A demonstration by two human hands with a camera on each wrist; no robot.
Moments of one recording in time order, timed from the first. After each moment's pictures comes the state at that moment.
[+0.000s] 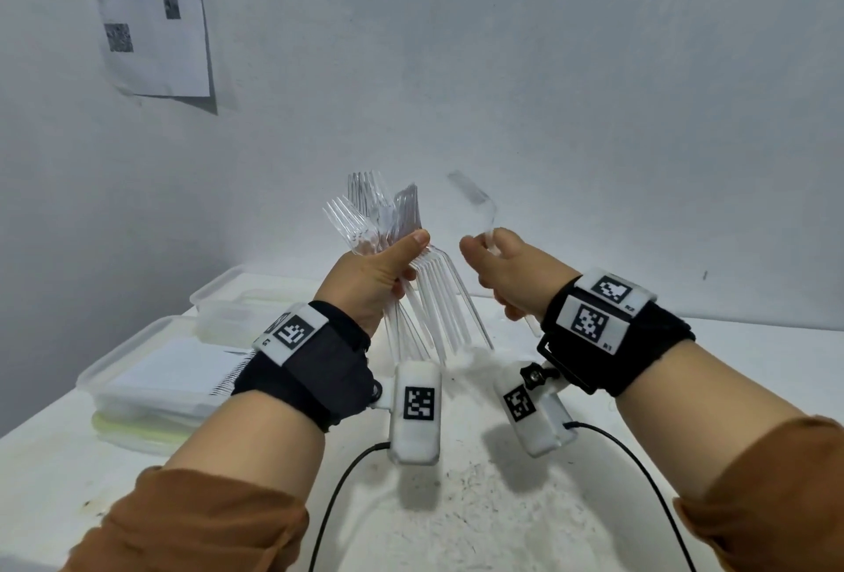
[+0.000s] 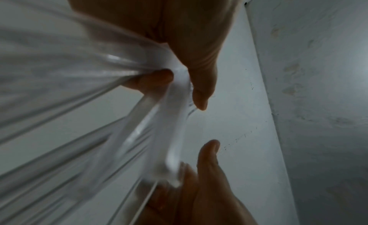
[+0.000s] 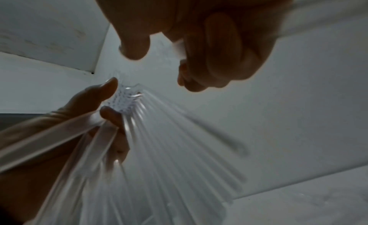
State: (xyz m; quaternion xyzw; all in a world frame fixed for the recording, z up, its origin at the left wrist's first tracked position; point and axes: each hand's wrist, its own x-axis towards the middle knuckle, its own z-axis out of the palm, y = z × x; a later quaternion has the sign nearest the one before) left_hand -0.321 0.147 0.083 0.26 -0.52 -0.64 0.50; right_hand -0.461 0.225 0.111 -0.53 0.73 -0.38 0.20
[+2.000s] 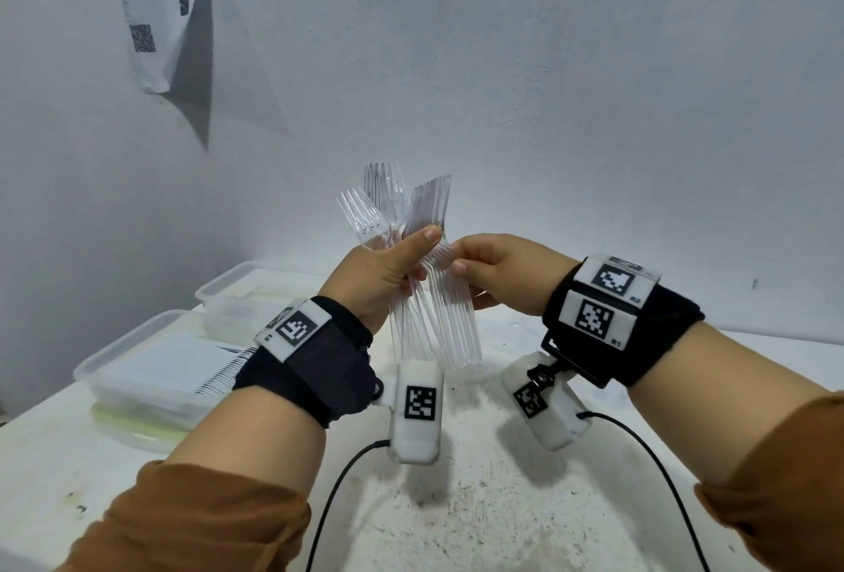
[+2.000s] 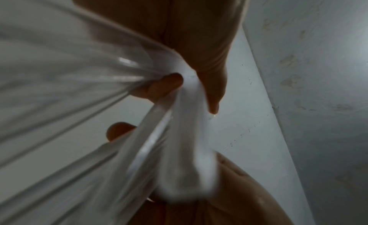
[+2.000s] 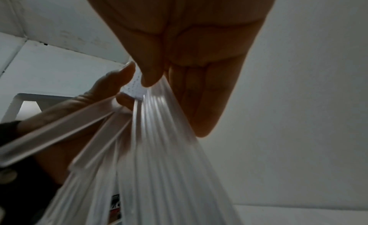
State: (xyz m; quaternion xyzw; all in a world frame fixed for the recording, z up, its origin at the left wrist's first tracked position) left_hand -0.350 0.143 0.084 0.26 -0.54 -0.63 0.49; right_hand -0.487 0.201 0.109 -0.67 0.61 -0.33 0.26
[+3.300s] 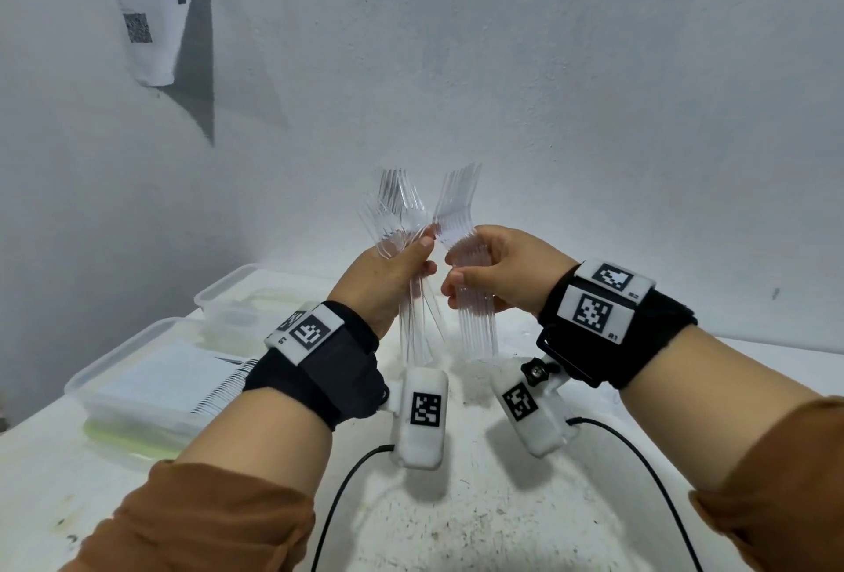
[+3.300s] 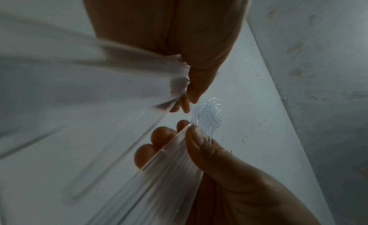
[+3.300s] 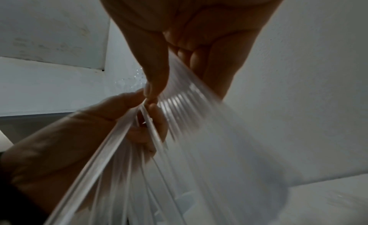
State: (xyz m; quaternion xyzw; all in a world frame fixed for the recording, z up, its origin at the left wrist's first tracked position) left_hand -0.350 0.107 0.074 0.28 -0.60 -0.58 0.47; right_hand -0.486 0.175 0.110 -0.61 0.59 -0.42 0.33
